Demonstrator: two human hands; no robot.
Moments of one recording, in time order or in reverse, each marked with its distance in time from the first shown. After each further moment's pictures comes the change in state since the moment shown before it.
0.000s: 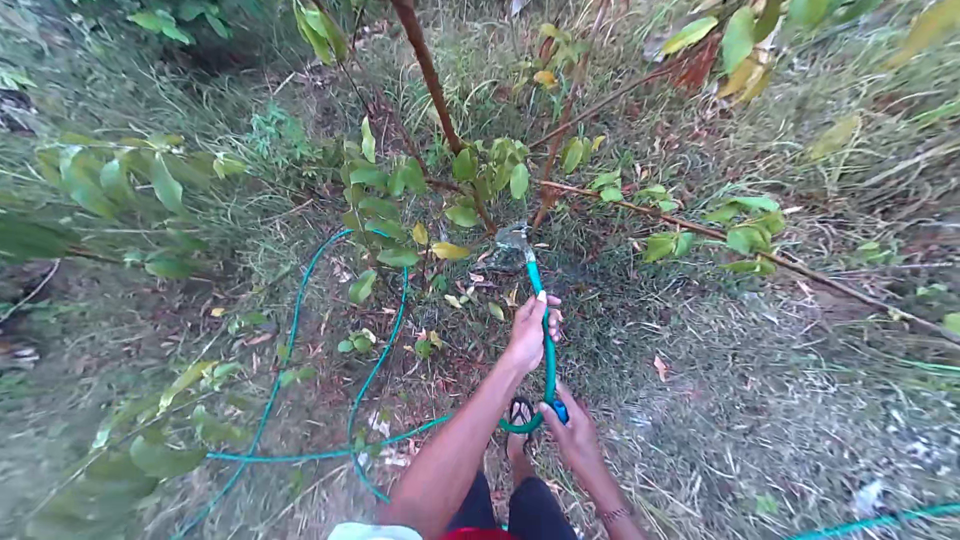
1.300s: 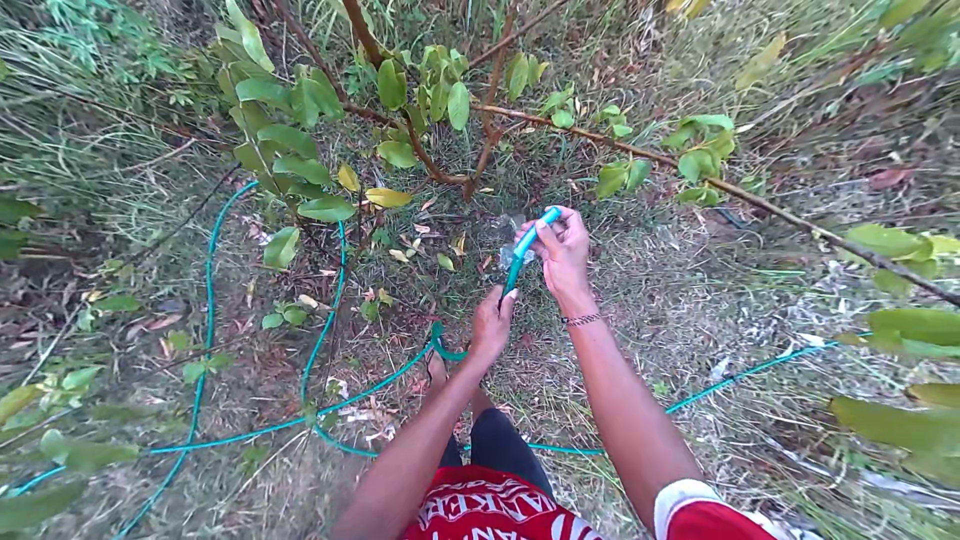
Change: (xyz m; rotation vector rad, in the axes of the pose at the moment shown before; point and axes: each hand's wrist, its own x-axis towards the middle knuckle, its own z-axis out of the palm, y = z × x) left_hand -0.036 -0.071 -0.017 0.866 0.081 0.094; right_hand 0.165 -0.095 -0.074 0.673 0.177 -0.135
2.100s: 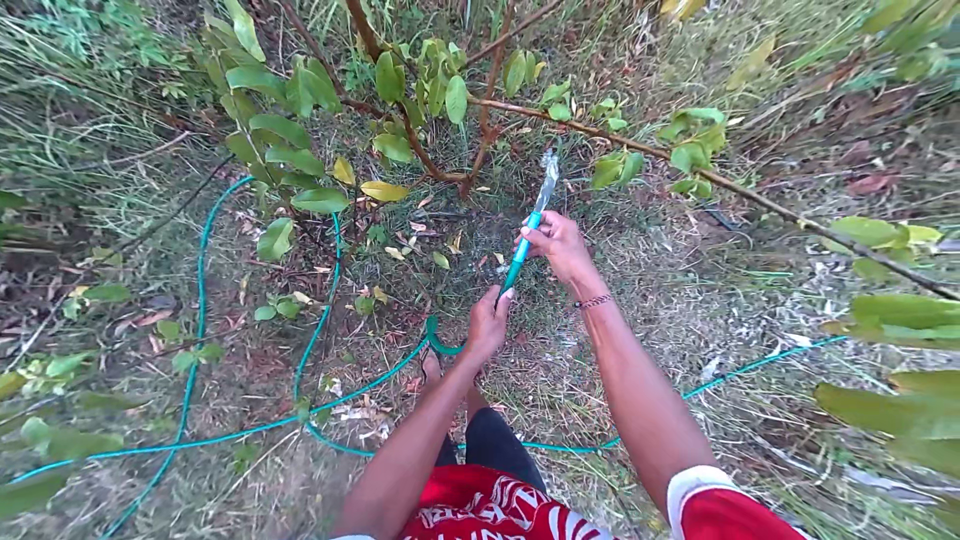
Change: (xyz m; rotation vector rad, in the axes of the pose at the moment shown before) left_hand -0.004 -0.013 0.004 -0.050 -0.035 0.052; right_hand 0.021 -0.005 -0.024 -0.325 -0.258 0.179
